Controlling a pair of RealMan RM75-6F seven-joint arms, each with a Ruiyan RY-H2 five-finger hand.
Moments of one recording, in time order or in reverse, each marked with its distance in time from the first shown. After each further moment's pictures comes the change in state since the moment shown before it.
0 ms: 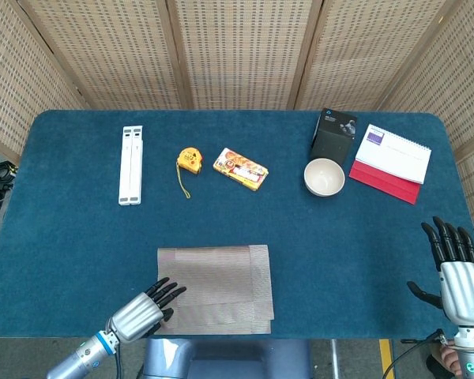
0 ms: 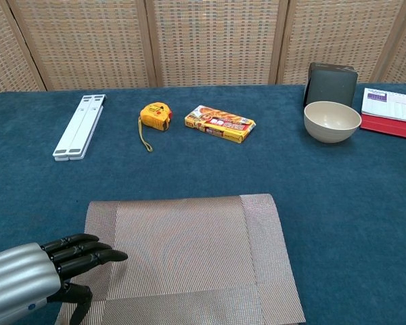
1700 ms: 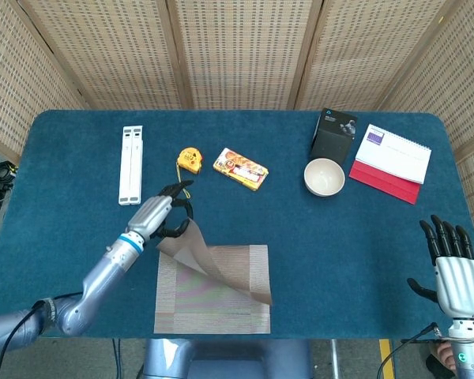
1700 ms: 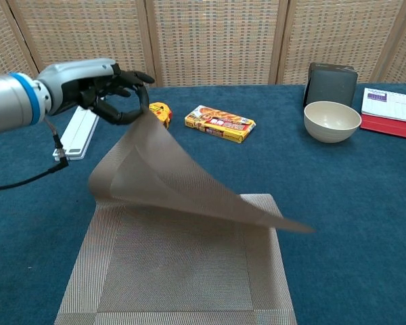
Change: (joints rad) left arm -0.379 0.112 -0.569 -0.221 -0.848 -0.351 -0.278; right arm 0.026 -0.045 0.021 0.030 0.082 -0.046 -0.083
